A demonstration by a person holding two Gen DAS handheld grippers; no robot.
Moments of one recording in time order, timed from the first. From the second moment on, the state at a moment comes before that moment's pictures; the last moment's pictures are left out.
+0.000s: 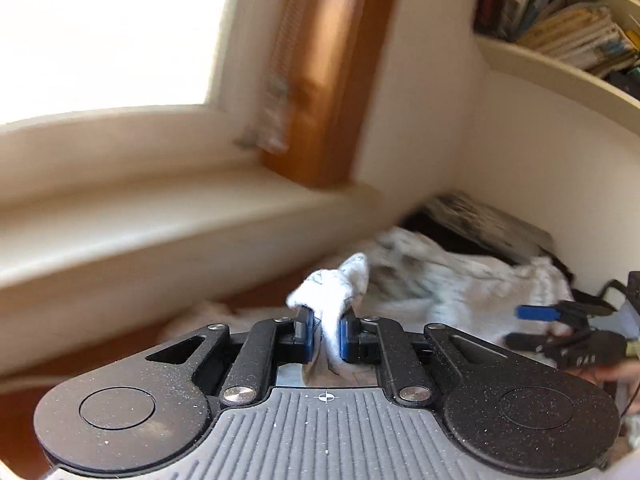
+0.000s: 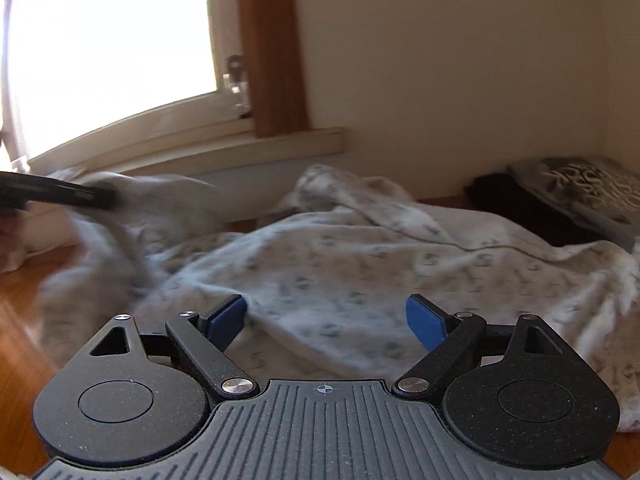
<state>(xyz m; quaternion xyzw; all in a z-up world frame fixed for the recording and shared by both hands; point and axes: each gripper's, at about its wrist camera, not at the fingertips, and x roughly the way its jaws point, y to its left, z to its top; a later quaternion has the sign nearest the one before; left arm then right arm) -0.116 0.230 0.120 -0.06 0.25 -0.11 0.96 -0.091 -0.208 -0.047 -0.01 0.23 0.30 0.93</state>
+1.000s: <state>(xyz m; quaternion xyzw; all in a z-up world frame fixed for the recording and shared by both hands) -0.216 0.366 0.125 -0.06 0.28 0.02 0.96 -0.092 -0.173 -0.077 -0.09 0.31 0.35 0.88</state>
